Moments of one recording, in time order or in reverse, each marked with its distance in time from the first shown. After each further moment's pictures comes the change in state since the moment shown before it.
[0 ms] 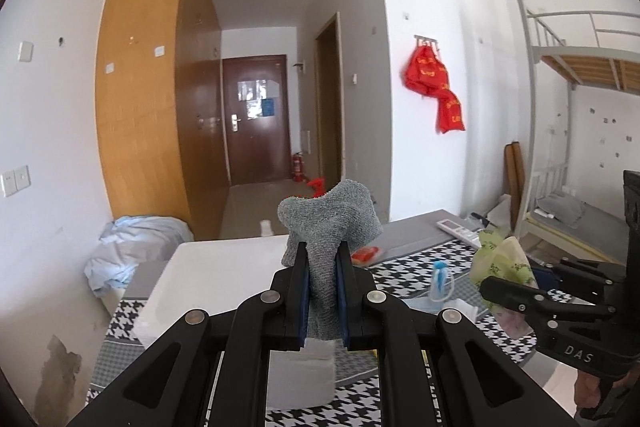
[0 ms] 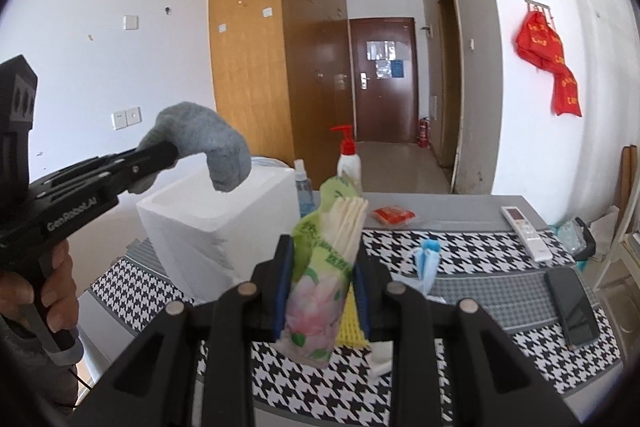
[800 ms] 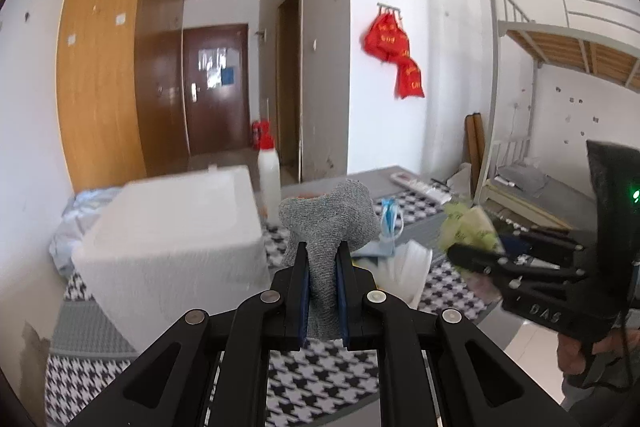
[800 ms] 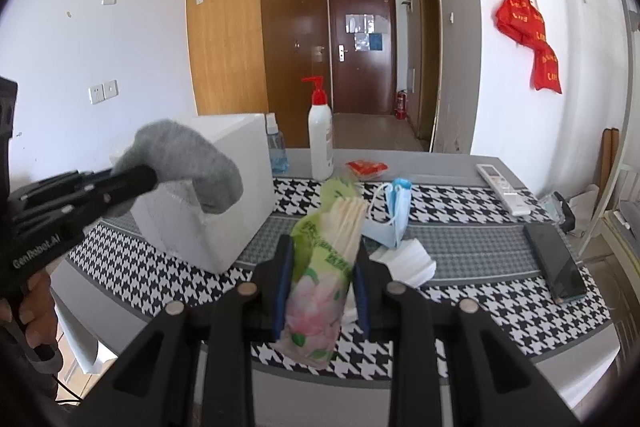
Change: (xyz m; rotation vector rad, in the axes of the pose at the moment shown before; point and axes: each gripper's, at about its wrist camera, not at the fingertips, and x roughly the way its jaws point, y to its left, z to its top) left arm -0.009 -0.026 -0.040 0.020 0.103 -0.165; right arm -0.006 -0.011 -0.038 0.018 0.104 -0.099
